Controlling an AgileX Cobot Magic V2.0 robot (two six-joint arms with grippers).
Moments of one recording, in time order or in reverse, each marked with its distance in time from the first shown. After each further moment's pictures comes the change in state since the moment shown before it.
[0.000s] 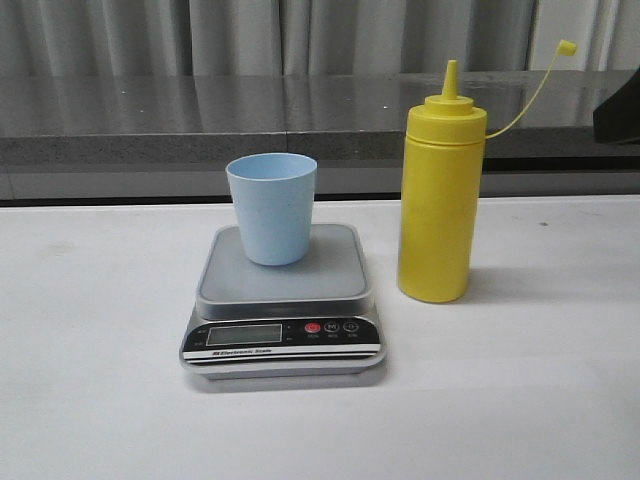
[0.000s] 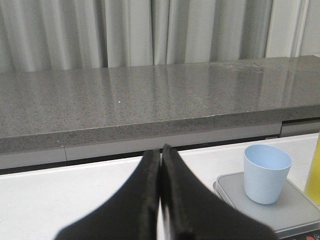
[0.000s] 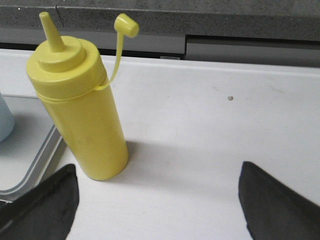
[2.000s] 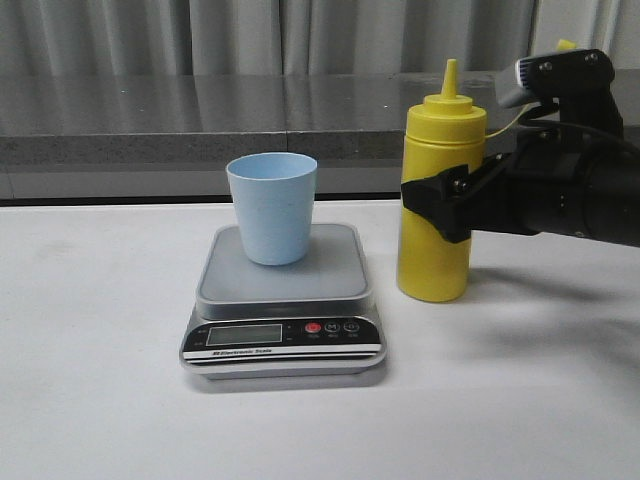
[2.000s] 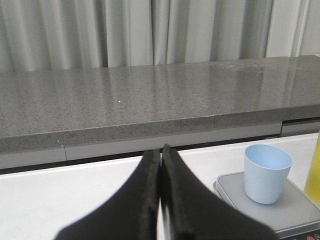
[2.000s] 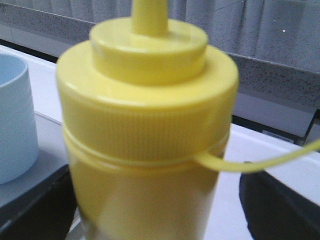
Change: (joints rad) left arm 0.000 0.000 0.000 0.002 0.000 0.000; right arm 0.004 0.847 -0.191 -0.402 -0.941 0.048
